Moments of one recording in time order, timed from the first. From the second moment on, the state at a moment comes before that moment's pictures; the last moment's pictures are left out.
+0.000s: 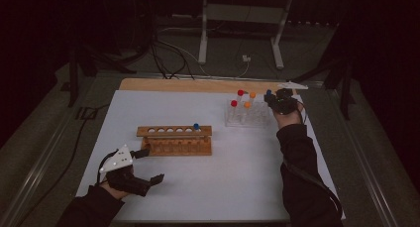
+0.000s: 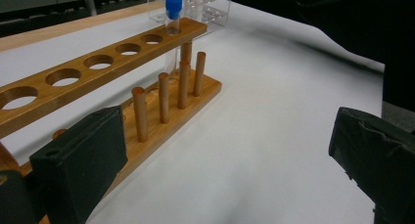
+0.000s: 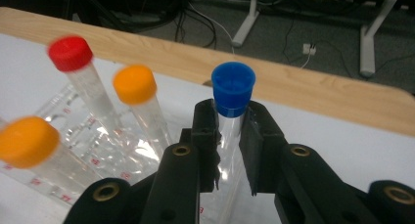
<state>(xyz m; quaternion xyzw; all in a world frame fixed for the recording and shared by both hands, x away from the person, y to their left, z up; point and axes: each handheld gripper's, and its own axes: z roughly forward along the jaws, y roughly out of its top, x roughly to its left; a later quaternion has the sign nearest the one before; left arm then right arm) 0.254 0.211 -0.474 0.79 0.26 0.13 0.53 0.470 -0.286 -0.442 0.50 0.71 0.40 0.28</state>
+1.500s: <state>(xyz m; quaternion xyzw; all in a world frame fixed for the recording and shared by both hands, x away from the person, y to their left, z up) 0.263 0.174 -0.458 0.81 0.23 0.08 0.53 0.324 -0.231 -0.430 0.34 0.81 0.43 0.19</state>
